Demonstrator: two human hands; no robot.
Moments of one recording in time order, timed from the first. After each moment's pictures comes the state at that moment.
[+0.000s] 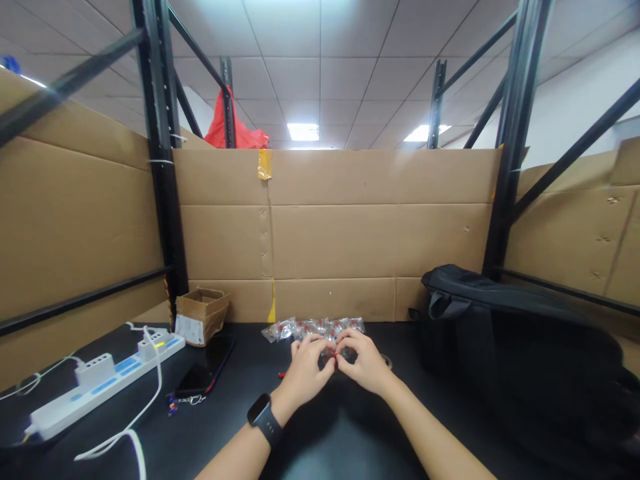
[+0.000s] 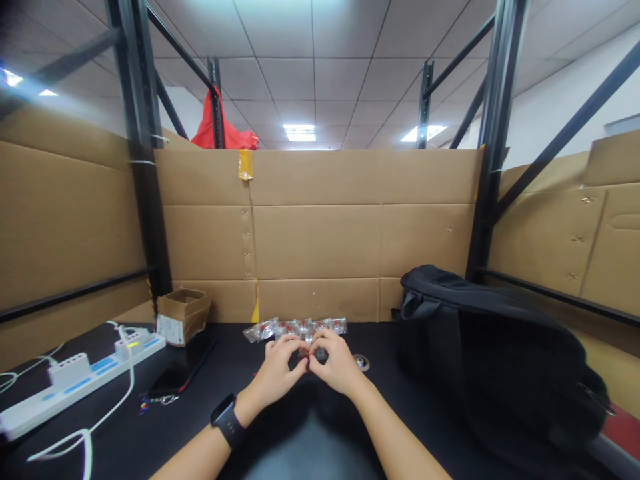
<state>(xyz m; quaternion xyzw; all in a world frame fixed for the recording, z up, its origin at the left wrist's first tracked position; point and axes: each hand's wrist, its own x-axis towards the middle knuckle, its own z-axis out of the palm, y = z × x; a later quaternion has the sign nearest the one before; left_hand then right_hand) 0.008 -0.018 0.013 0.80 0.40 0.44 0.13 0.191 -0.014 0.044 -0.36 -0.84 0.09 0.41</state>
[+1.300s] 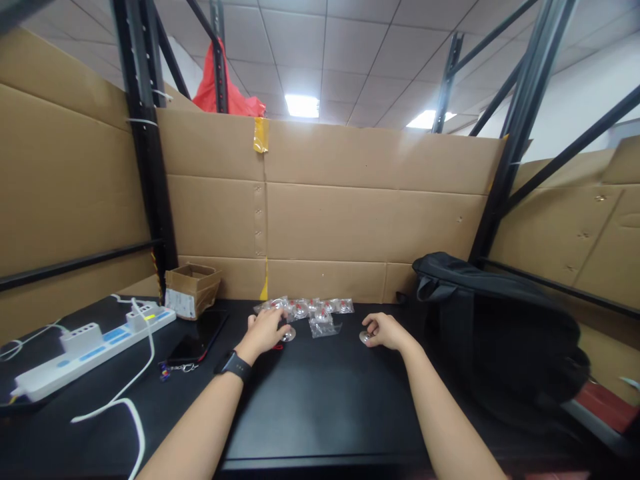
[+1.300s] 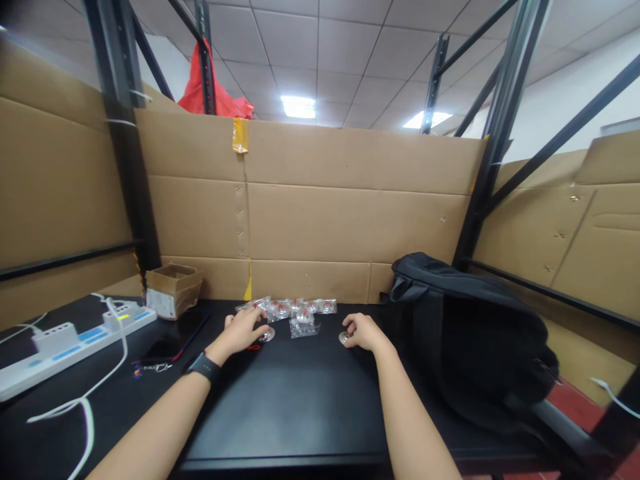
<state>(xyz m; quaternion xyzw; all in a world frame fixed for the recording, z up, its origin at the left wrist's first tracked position) -0.070 0.035 -0.010 0.77 0.57 0.27 0.09 0.312 0.031 0.033 -0.62 -0.75 0.15 0.17</state>
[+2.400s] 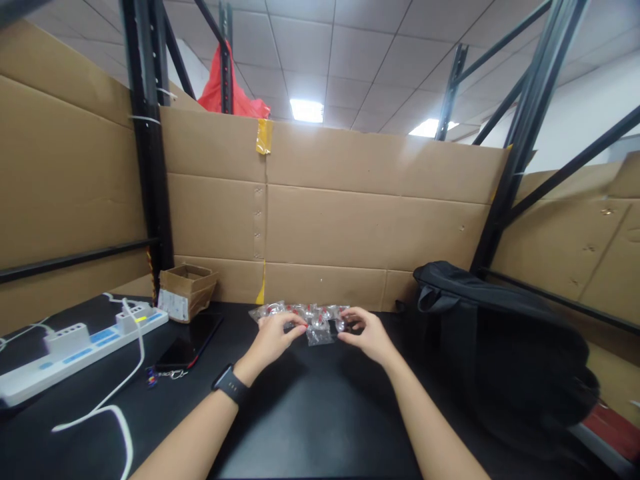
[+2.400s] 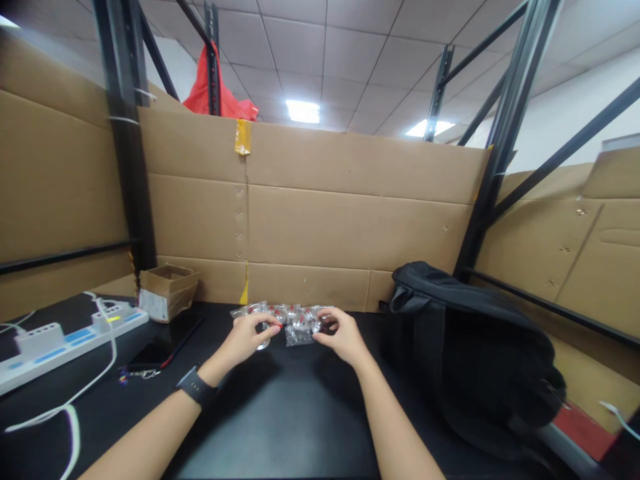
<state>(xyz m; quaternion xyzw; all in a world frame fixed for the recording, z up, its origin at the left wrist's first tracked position) -0.036 0.012 0.016 0.76 0.44 0.44 0.18 0.242 0.009 0.051 -0.45 -0.77 0.18 0.41</state>
